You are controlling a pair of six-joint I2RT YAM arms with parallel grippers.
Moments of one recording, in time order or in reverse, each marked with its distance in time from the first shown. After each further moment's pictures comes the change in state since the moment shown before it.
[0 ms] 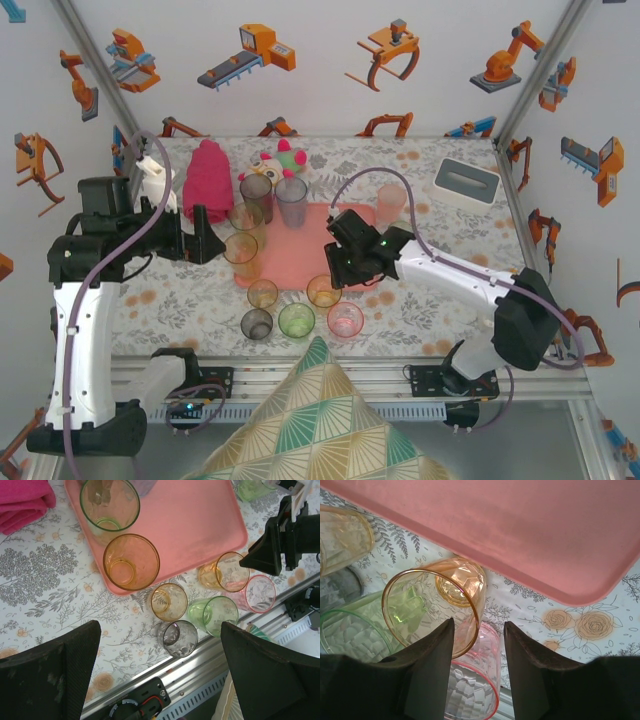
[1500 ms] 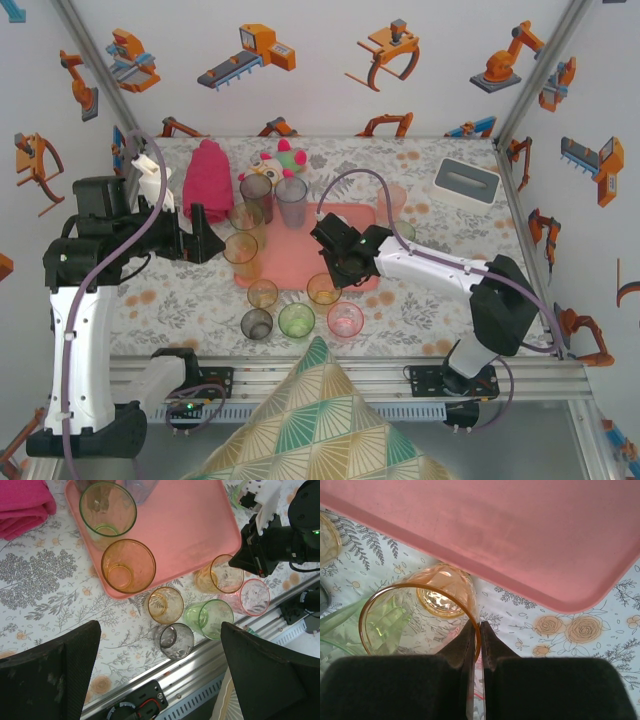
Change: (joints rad) left arm 0.000 -0.012 0.021 -0.001 0.007 -0.018; right arm 0.046 0.124 0.079 -0.053 0.093 -0.023
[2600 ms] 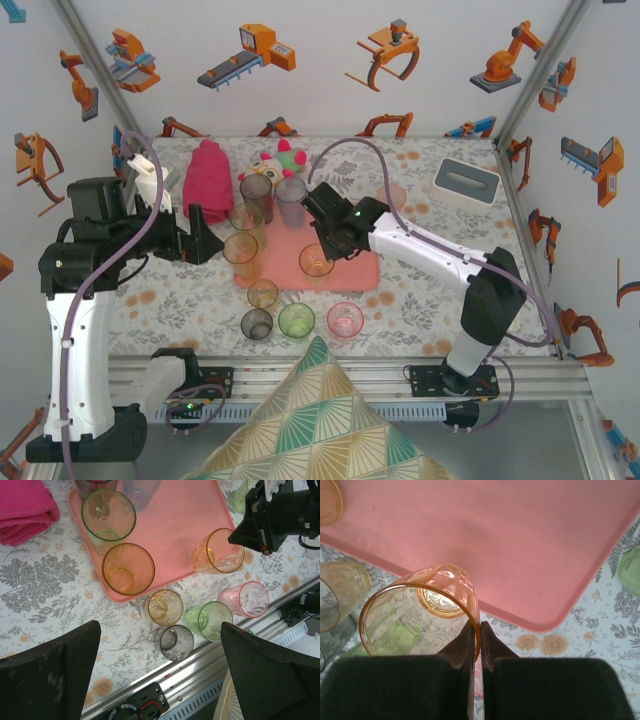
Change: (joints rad) left arm 0.000 -0.017 0.018 0.000 0.000 0.000; right arm -0.039 0.100 0.309 -0.135 0.079 -0.072
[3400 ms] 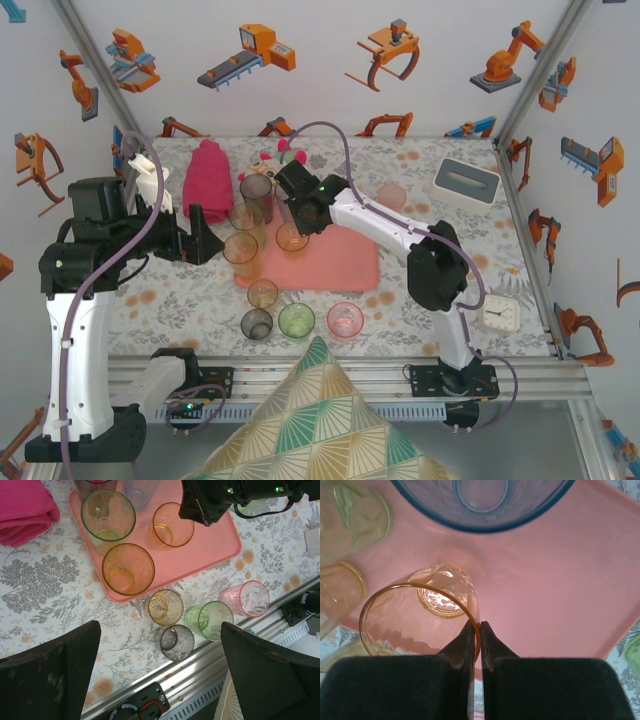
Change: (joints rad) left arm -0.010 0.000 0.000 0.000 -0.007 0.001; right arm -0.043 0.375 0.384 0.028 -0.009 -0.073
